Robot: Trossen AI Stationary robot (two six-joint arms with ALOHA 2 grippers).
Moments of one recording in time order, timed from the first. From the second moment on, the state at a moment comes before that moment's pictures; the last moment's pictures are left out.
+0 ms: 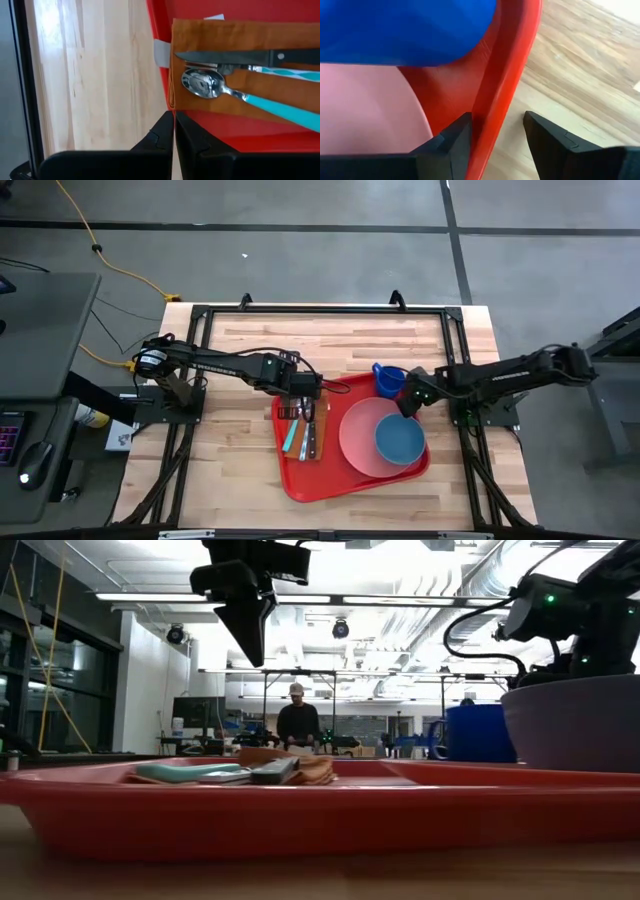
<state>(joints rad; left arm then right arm) -0.09 1.72 1.50 -1.10 -0.36 -0.02 -0.05 1.05 0.38 -0.62 0.09 0.99</state>
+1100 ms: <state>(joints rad) -0.08 1.68 1.50 -1.14 -0.36 0.08 -0.04 1.08 1.14 -0.76 0.10 0.42</state>
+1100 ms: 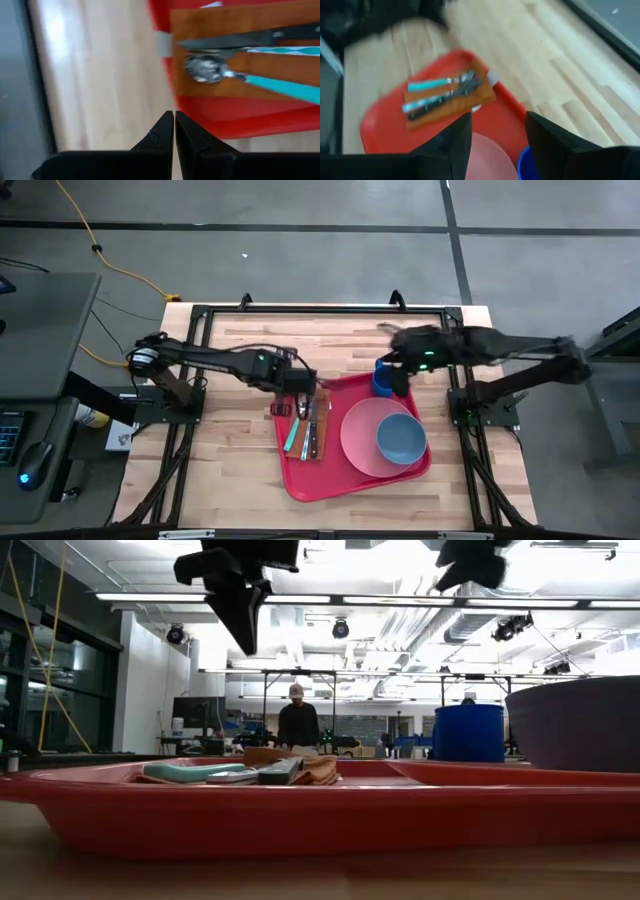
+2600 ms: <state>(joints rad) 0.04 1.31 0.82 -0.48 -0.01 -0.03 0.24 1.95 1.54 -0.67 -0.07 0.52</state>
